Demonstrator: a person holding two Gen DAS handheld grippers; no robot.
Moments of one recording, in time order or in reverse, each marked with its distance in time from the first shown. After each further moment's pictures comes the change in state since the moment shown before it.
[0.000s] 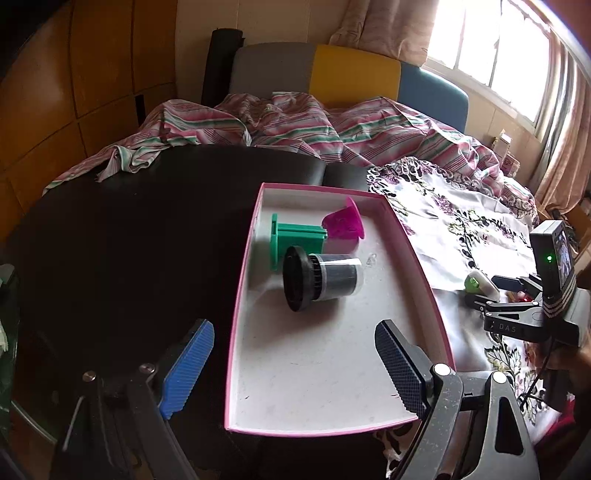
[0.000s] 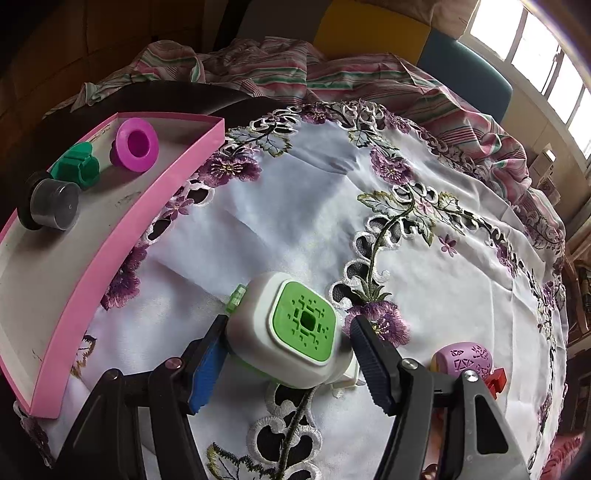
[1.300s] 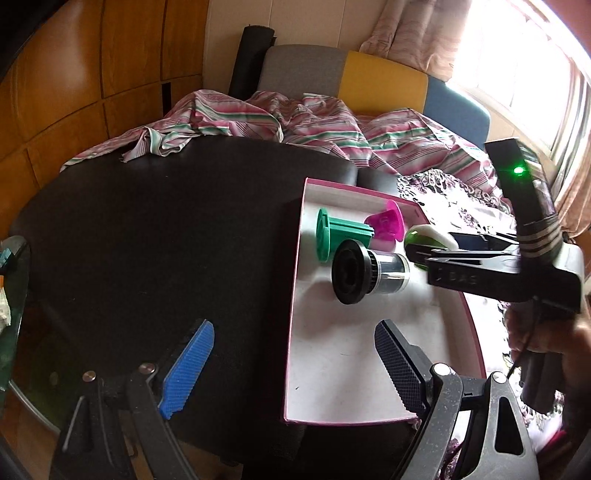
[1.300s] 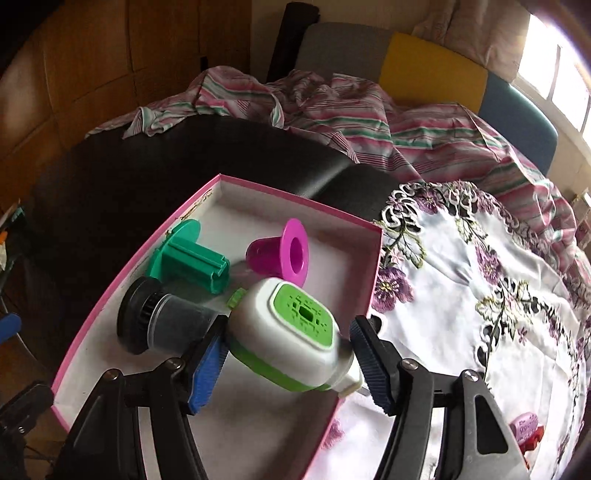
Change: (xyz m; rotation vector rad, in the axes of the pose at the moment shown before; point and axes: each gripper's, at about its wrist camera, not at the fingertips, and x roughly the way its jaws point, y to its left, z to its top) left arm -0.001 0.044 -0.014 -0.086 -0.015 0.027; right arm -0.015 0.128 0.089 -0.057 -0.103 0.132
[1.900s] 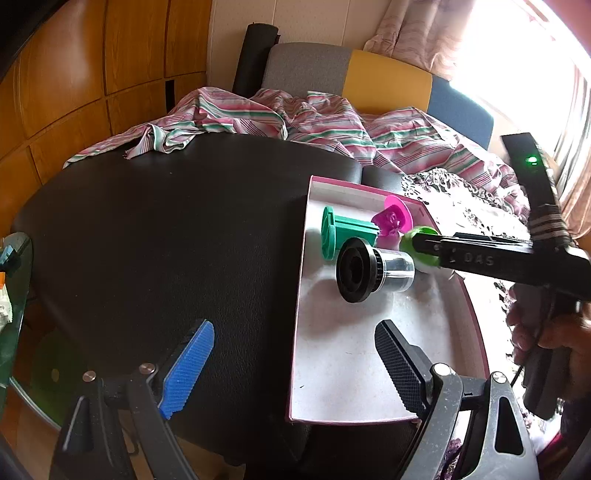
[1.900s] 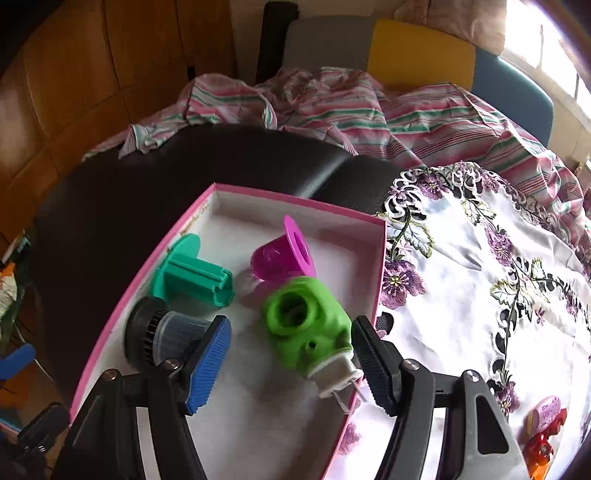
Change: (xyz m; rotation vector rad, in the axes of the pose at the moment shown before) left arm 0.001 0.003 -0.001 -0.006 0.005 0.011; right arm -0.001 -0.013 0.000 0.123 -0.008 0.068
